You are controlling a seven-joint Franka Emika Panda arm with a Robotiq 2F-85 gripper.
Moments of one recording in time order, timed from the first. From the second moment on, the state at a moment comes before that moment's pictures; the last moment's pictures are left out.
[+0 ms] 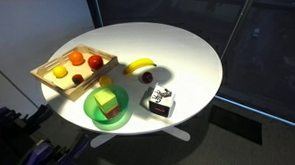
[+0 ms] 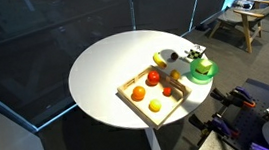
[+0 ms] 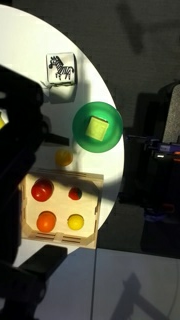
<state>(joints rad) -0.05 -0.09 -0.35 -1.76 0.09 1.33 -0.50</state>
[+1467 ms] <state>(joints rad) -0.08 0.03 -0.13 -1.79 -0.02 1.63 -0.35</state>
